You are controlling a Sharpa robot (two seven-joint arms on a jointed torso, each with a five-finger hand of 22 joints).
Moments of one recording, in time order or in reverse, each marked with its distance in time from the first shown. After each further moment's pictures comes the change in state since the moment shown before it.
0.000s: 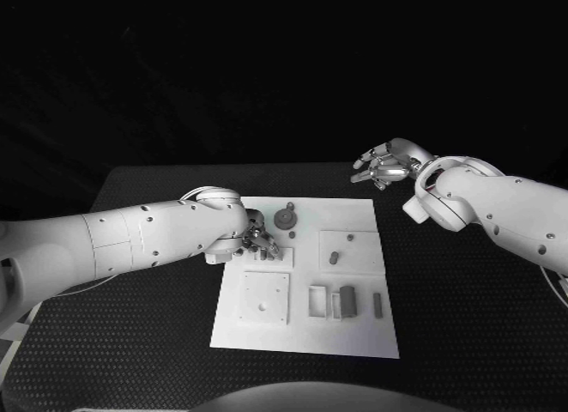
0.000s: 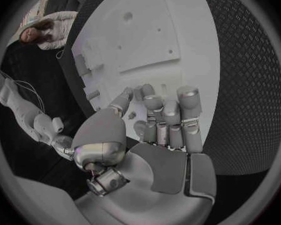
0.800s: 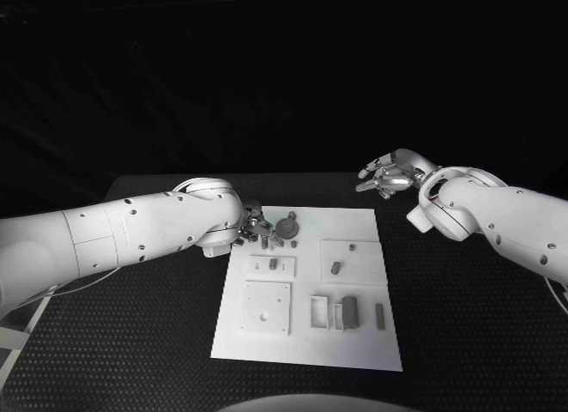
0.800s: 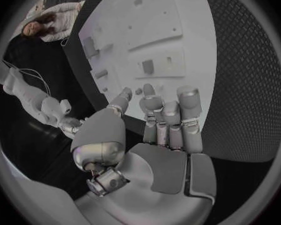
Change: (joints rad) left arm 0.045 -0.059 0.057 0.056 0.015 -0.044 0.003; left_hand -0.009 -0.009 -0.005 0.005 0.000 0.007 0.000 -0.005 0.003 -0.002 -0.002 0.000 -0.002 0.000 0.001 -0.001 -0.002 0.001 0.000 0.000 -0.004 0.000; right arm -0.001 0.004 -0.001 -0.030 0.000 0.001 0.001; right_hand 0.000 0.000 0.000 0.000 0.000 0.001 0.001 0.000 0.000 0.000 0.000 0.005 -0.001 0.000 0.000 0.000 -0.001 0.000 0.000 0.000 0.000 0.000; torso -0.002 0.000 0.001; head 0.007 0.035
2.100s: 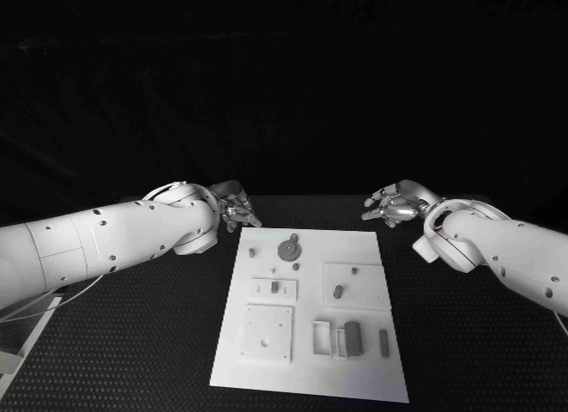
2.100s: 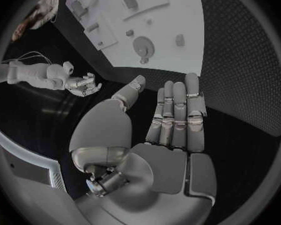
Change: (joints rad) left arm 0.046 -0.102 -0.011 -0.019 -0.056 -0.343 0.213; left_hand 0.249 -0.079 0.156 -0.066 0.010 -0.211 0.152 -0.172 -0.245 -0.116 0.181 -0.724 -0.457 -0.135 0.181 -0.465 -0.199 0.025 -0.176 0.158 -0.432 -0.276; right arm -0.023 -0.012 -0.003 -0.017 0.006 -0.009 0.028; right_hand 0.000 0.000 0.000 0.000 0.000 -0.003 0.000 0.000 0.000 0.000 0.000 0.000 -0.001 0.000 0.000 0.000 -0.001 0.000 0.000 0.000 0.000 0.000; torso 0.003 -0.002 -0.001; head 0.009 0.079
